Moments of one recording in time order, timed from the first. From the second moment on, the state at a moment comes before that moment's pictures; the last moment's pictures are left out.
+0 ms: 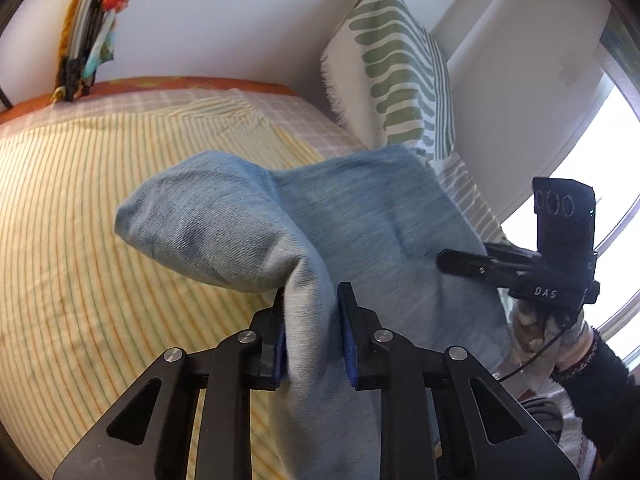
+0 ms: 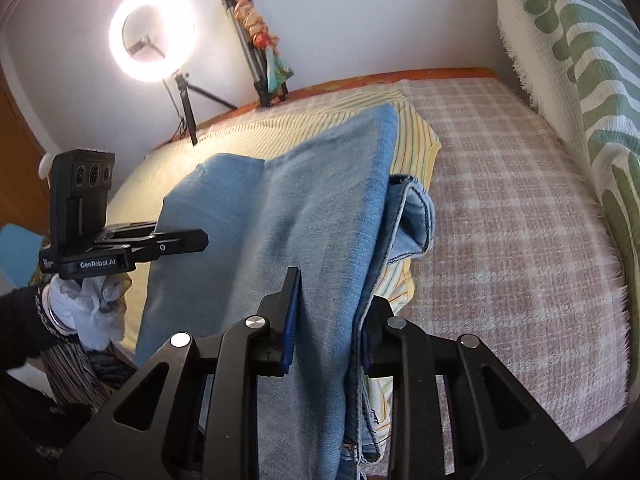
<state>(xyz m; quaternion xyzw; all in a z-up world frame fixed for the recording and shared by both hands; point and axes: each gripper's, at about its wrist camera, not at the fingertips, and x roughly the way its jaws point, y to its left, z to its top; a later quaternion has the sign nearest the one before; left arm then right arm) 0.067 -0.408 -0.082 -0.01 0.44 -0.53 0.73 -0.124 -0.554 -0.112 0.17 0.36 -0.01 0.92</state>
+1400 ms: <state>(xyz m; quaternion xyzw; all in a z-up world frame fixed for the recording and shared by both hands) 0.088 -0.389 -0.101 -0.03 0.47 -0.49 0.73 -0.103 -0.477 -0.078 0.03 0.32 -0.05 0.95</state>
